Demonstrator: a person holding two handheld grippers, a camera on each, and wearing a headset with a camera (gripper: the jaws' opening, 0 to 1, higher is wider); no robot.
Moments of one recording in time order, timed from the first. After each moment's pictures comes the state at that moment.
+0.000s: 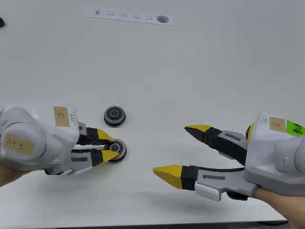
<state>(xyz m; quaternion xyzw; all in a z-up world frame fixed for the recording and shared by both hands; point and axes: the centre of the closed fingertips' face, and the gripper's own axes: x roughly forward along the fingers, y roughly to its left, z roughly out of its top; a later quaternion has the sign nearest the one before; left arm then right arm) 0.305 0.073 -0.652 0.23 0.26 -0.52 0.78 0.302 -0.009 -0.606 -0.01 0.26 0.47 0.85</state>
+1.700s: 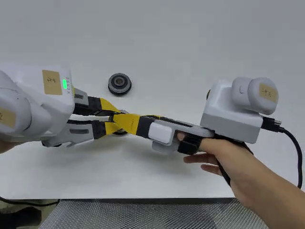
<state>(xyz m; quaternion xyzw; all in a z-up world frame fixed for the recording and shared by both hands) 0.304 0.071 -0.653 0.23 0.25 -0.53 0.77 0.305 0.069 -0.642 0.31 0.40 0.40 0.76</state>
